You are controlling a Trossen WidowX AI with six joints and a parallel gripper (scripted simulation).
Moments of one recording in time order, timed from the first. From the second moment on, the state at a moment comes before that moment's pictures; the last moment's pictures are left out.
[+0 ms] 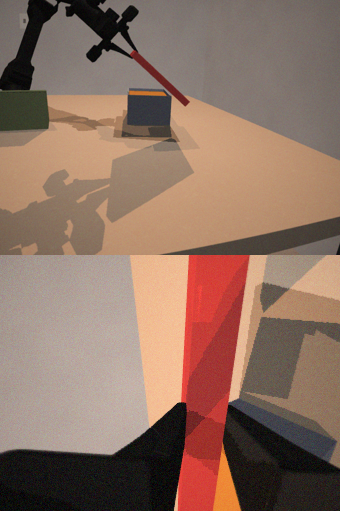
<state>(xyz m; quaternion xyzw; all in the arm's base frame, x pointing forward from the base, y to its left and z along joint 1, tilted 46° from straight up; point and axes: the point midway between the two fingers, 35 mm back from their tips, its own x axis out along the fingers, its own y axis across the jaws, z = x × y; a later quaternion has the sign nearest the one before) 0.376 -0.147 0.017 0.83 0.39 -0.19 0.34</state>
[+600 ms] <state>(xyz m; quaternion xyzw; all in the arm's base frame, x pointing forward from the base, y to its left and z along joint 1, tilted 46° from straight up) 0.370 -0.173 -0.008 0.83 0.39 -0.20 0.33</state>
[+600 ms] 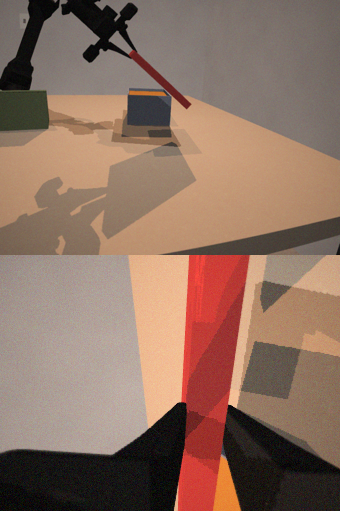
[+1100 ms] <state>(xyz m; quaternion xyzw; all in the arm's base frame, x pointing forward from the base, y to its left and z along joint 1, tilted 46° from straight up) 0.367 -0.194 -0.027 0.83 0.39 -0.19 0.34</state>
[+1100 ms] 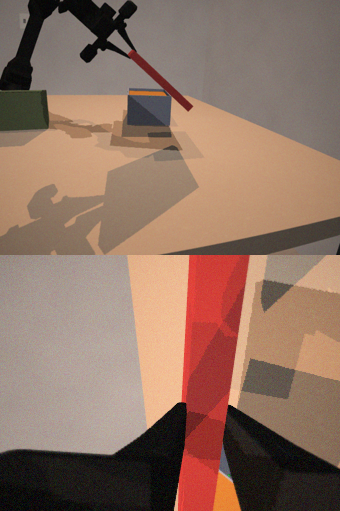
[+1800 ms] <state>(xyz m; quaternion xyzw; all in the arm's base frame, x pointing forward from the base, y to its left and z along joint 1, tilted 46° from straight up) 0.360 -0.225 -0.056 0.83 0.39 -0.20 0.33</state>
